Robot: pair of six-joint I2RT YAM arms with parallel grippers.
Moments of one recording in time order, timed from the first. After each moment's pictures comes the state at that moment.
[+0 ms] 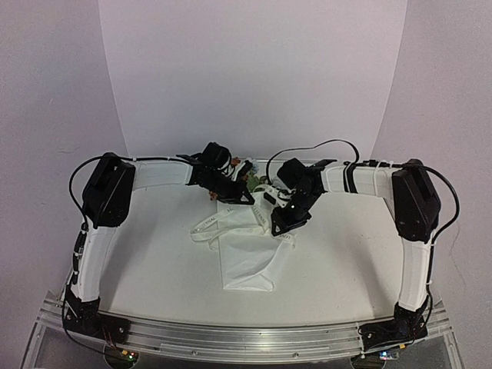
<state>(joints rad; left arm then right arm) -0.65 2.27 1.80 -0.35 0.62 -0.31 0.67 2.03 1.55 -0.79 -0.21 0.09</state>
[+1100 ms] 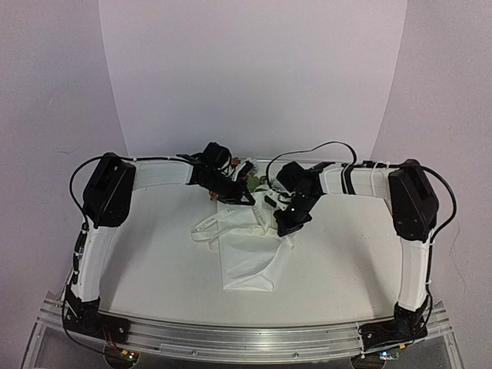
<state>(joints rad) -0.65 2.28 1.81 -0.36 0.64 -0.31 0.67 2.05 1.53 -0.78 -0.19 0.07</state>
